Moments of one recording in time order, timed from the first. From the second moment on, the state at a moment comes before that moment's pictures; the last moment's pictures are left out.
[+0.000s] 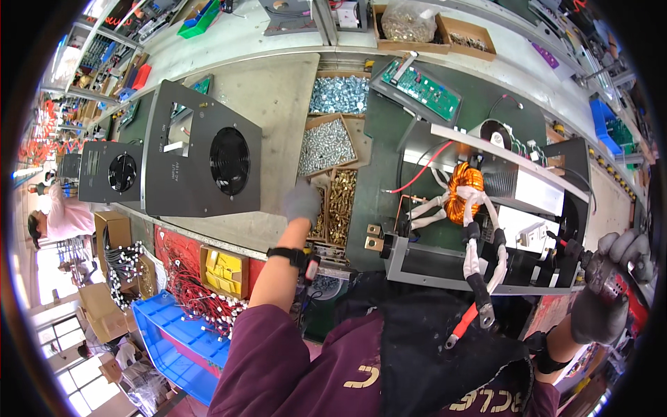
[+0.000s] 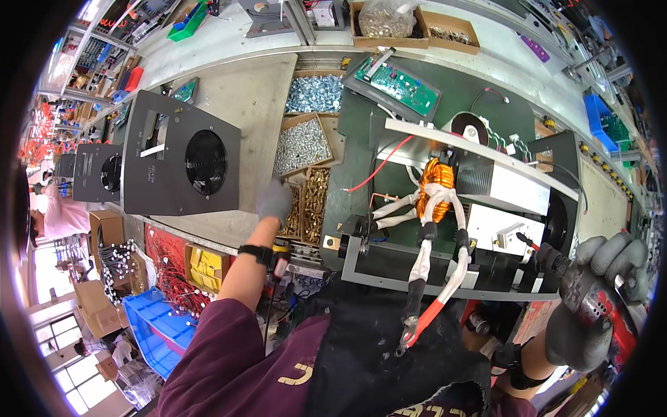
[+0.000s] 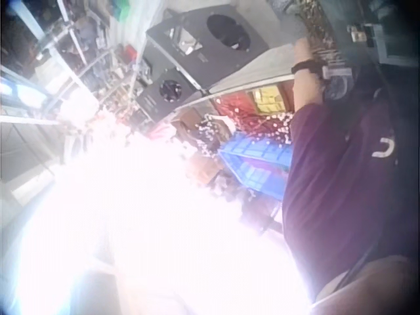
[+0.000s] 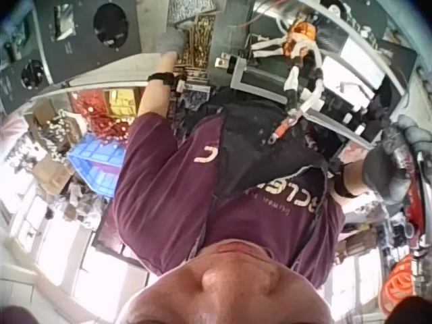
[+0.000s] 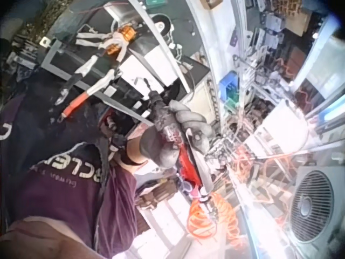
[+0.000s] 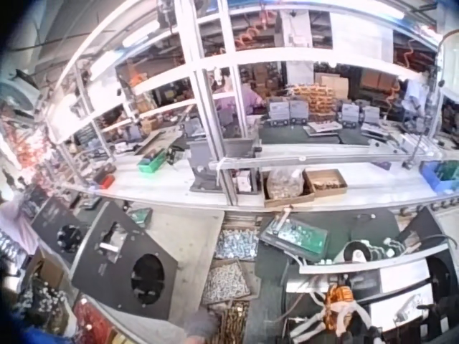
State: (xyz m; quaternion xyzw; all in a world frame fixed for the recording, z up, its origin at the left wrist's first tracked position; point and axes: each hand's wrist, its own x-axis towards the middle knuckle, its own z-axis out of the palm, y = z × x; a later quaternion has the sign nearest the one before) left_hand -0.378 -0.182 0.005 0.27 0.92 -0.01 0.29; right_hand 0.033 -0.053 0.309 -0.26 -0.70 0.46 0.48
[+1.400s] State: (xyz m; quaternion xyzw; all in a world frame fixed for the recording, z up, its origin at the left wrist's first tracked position) left_hand -0.222 -0.155 0.259 0.32 0.45 0.53 0.64; right_hand -0.075 -0.080 0.320 0.04 -0.66 0.52 0.55
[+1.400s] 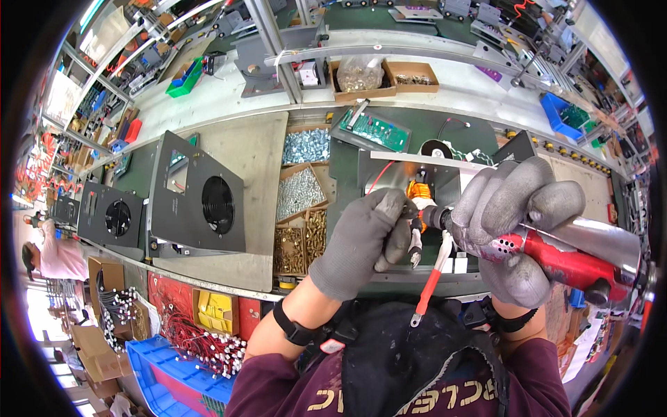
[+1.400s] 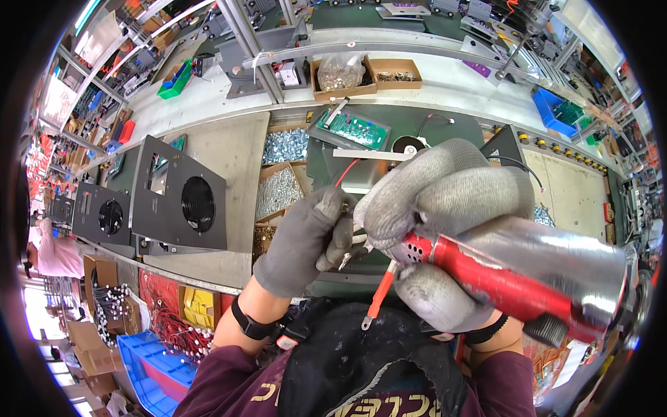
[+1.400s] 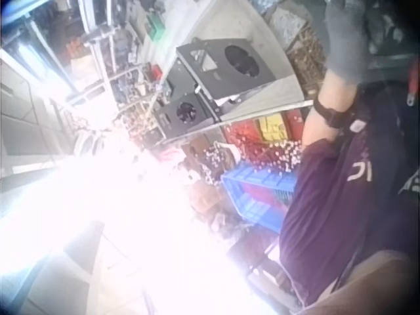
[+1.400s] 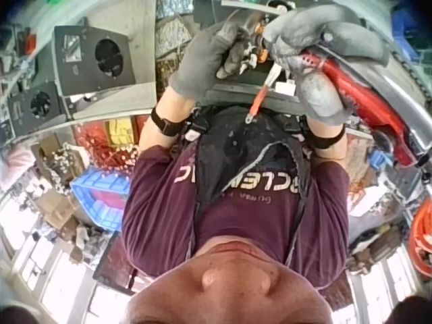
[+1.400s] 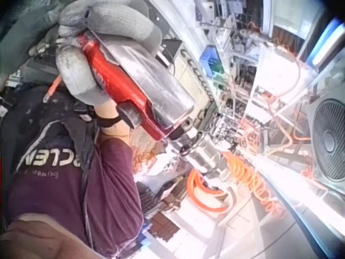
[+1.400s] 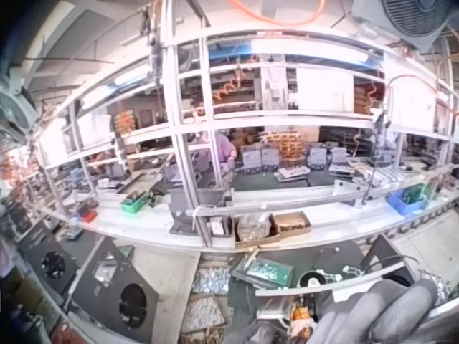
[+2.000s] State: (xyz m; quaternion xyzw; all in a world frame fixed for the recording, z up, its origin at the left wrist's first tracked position) left_hand -0.342 -0.141 0.120 0.32 0.69 0.34 0.56; right_hand 0.003 -0.032 0.310 -0.15 -0.60 0.58 0.53
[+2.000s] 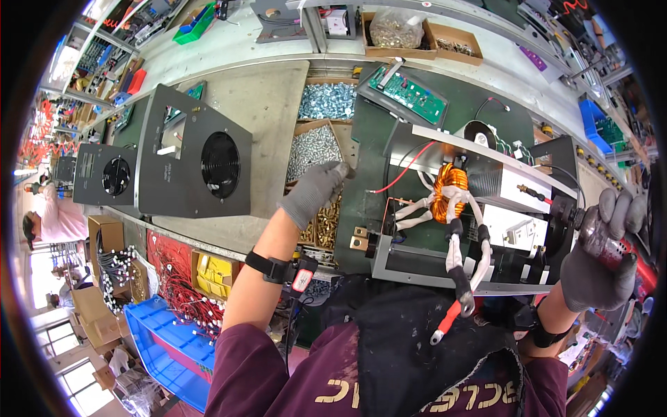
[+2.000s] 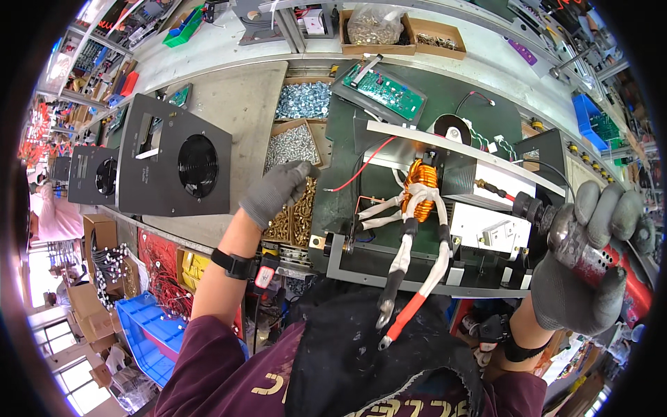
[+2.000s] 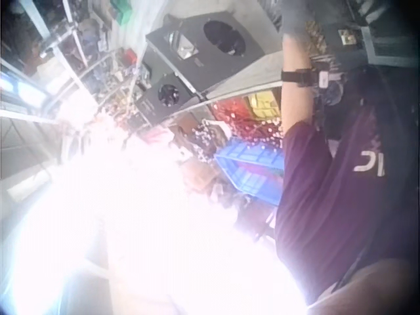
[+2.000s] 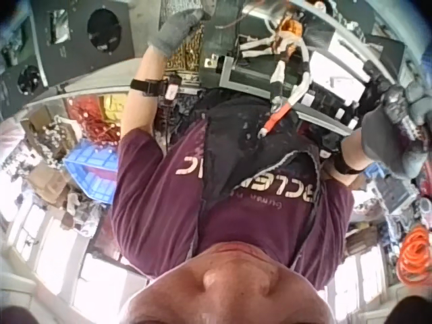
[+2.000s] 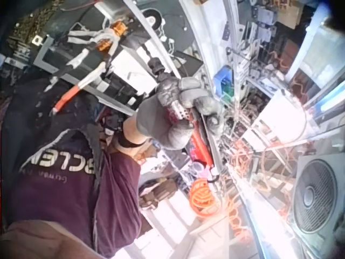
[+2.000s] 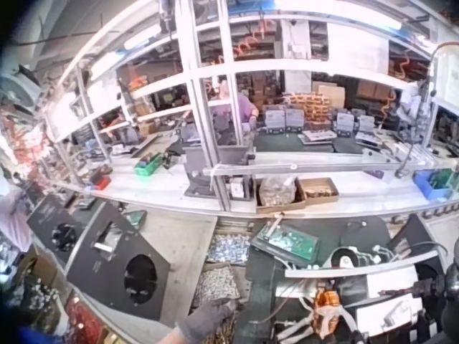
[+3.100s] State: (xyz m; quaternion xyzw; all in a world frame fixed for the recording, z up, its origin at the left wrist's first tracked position) left_hand -0.168 -0.084 0.144 0.02 0.28 0.43 0.86; right_hand 0.067 -0.047 0.225 -0.19 -0.46 0.59 0.64
